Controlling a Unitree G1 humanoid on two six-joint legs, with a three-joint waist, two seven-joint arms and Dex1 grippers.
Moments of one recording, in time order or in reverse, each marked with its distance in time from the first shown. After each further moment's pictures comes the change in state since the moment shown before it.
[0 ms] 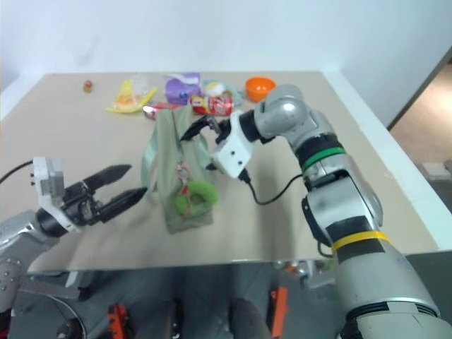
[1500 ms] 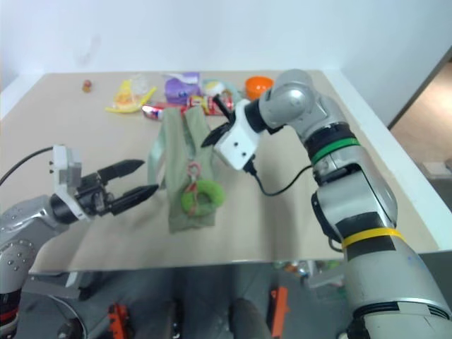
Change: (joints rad) left arm -0.103 -0.024 -0.091 0.105 0.123 -0.016 -0.045; right arm -0.013 -0.079 0.062 -0.146 0.100 0.187 0.129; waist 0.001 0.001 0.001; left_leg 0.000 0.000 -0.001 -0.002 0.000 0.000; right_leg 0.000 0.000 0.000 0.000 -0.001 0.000
